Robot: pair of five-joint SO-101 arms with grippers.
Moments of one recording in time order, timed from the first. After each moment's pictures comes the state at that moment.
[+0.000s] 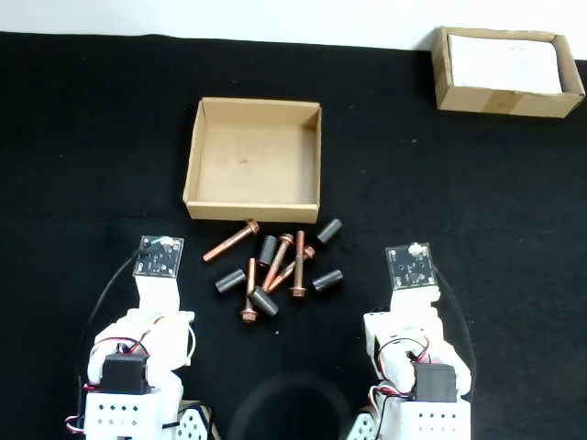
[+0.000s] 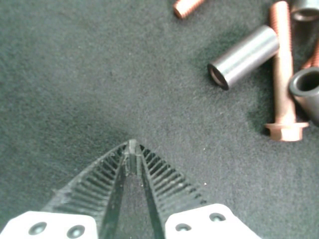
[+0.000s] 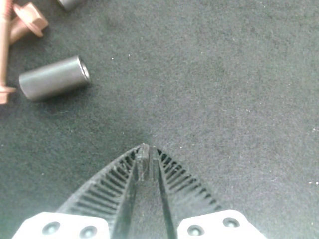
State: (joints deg) left arm -4.2 -103.3 96.2 76.2 0.7; right arm -3.3 -104.0 95.6 70.6 10.1
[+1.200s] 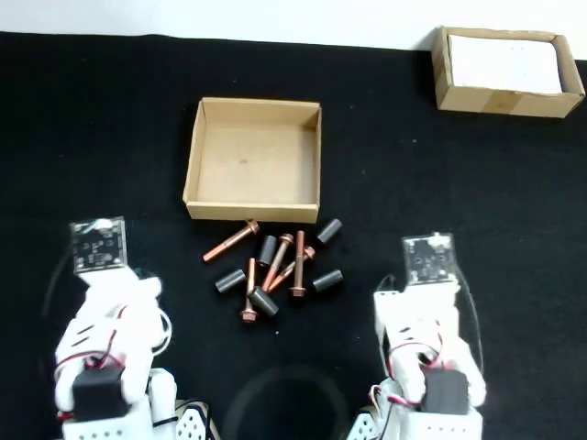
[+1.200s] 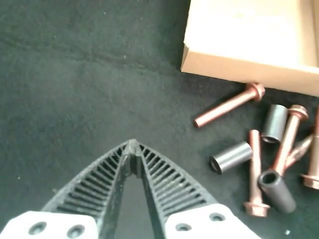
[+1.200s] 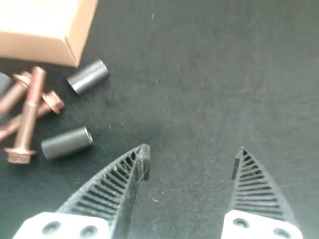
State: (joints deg) left arm -13.2 -102.8 77.1 74.0 5.1; right arm -2.0 -104.0 82.4 68.3 10.1
